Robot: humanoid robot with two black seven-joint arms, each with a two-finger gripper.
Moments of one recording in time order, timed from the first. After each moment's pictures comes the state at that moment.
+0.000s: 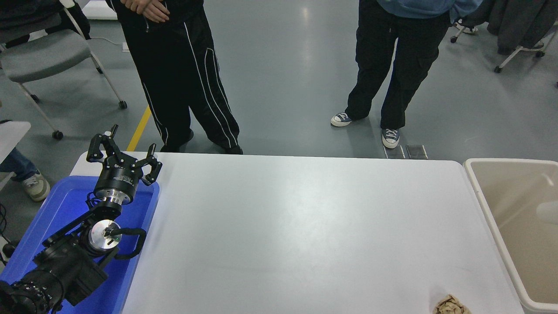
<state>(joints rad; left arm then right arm) -0.59 0.29 -0.81 -0.47 -0.06 -0.50 -0.60 0.66 -0.62 -0.12 0.08 -0.22 0.16 0.21</state>
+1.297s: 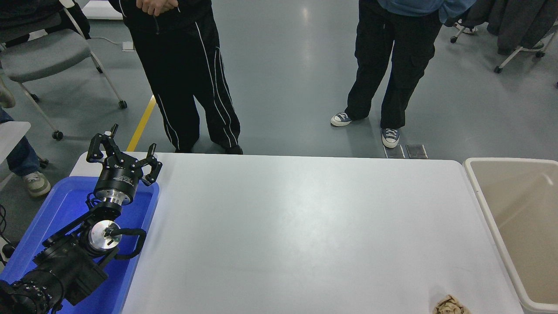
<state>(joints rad) -0.59 0.29 -0.81 -0.47 -0.06 -0.50 -0.60 0.63 -0.51 -0.09 -0.01 -0.17 0.04 0.20</state>
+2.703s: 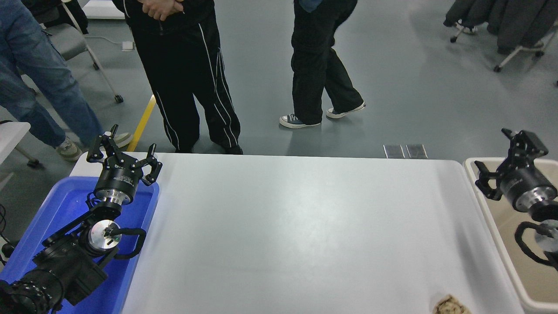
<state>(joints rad) -0.59 0.29 -0.81 -0.47 -0.06 -0.50 -0.60 0.42 -0.39 1.18 0.83 -0.40 0.11 0.32</state>
